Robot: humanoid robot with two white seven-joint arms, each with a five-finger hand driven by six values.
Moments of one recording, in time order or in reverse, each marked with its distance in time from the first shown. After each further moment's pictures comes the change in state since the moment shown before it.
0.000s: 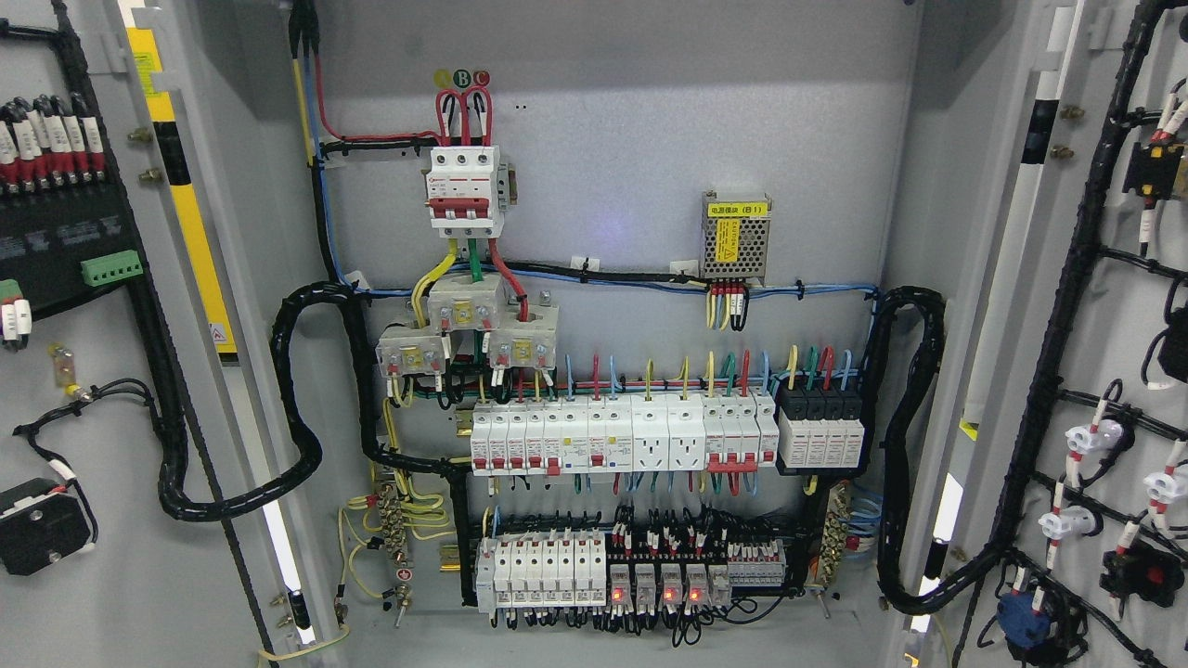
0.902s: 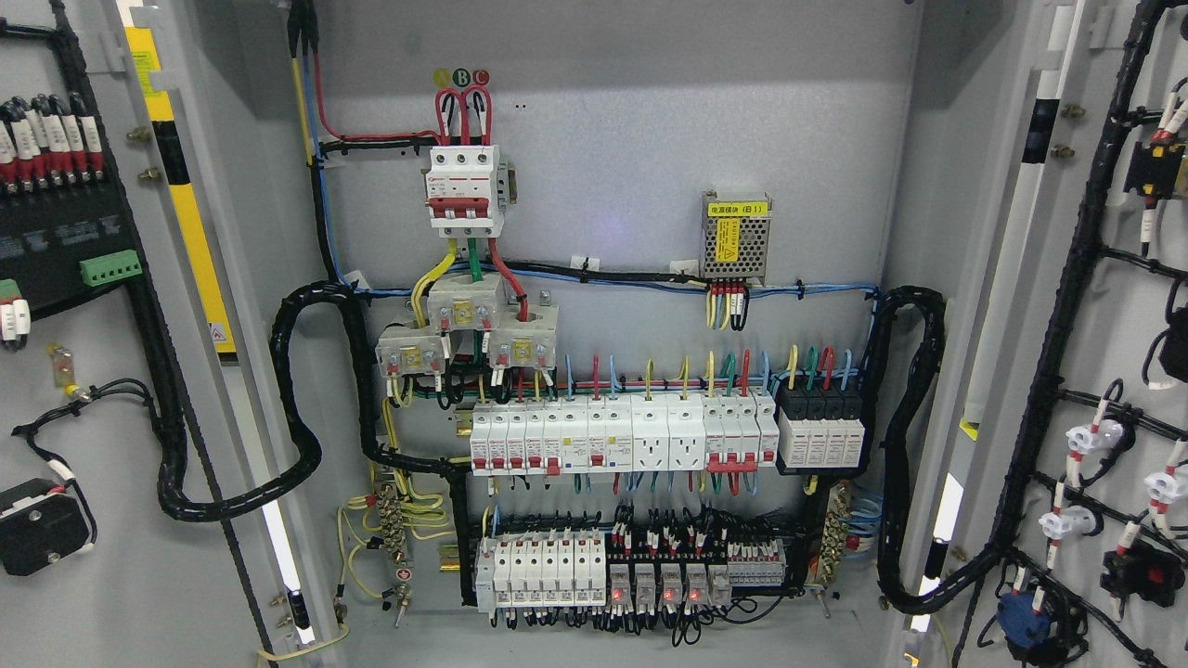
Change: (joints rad) left arm 0.074 -0.004 0.067 -0.405 0.115 -0.129 -0.481; right arm 0.138 -0.122 -0.033 -0.644 -0.113 -0.315 0.203
